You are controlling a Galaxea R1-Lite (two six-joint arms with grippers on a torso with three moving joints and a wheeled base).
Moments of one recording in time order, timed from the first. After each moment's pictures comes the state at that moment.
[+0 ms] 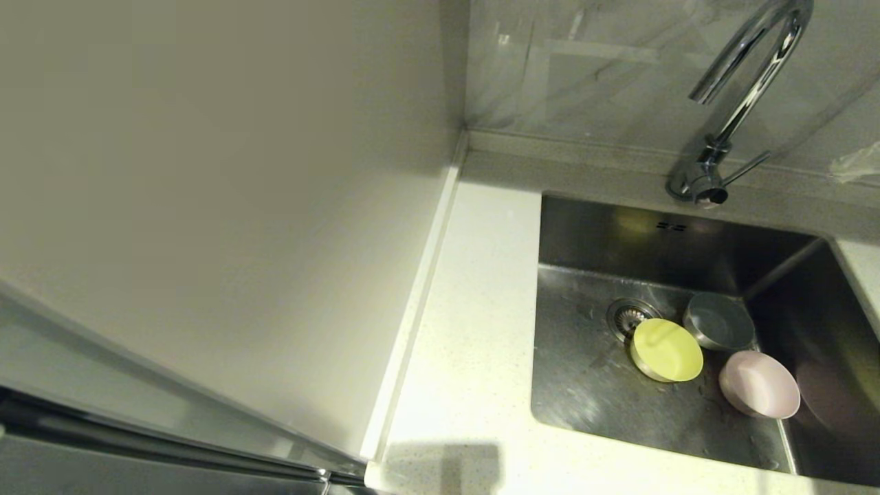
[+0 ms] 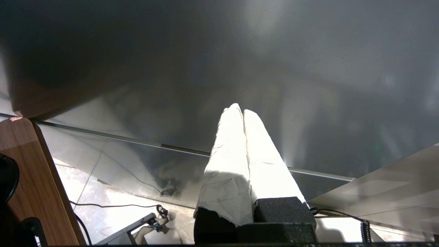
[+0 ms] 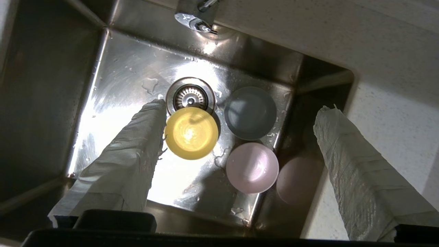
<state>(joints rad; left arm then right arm) 0.00 0.00 0.00 -0.01 0.00 -0.01 -0.40 1.70 -1.98 0.81 0.32 -0.25</state>
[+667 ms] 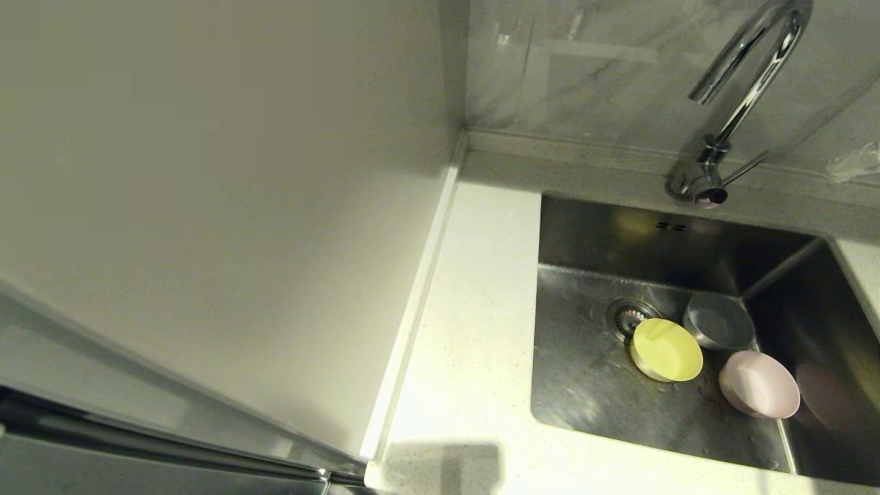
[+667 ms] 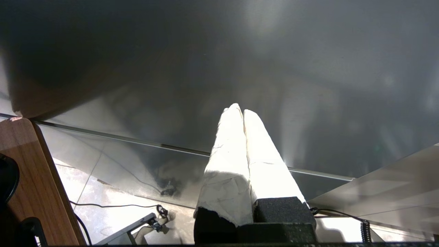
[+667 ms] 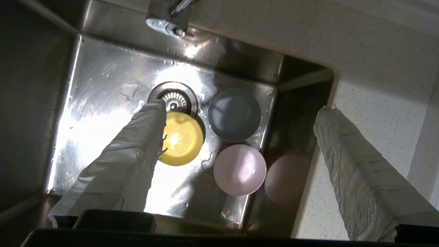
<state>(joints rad) 0.00 0.00 0.00 -0.01 0.00 -0.01 -0.39 1.73 -1.98 0.77 0.23 -0.22</state>
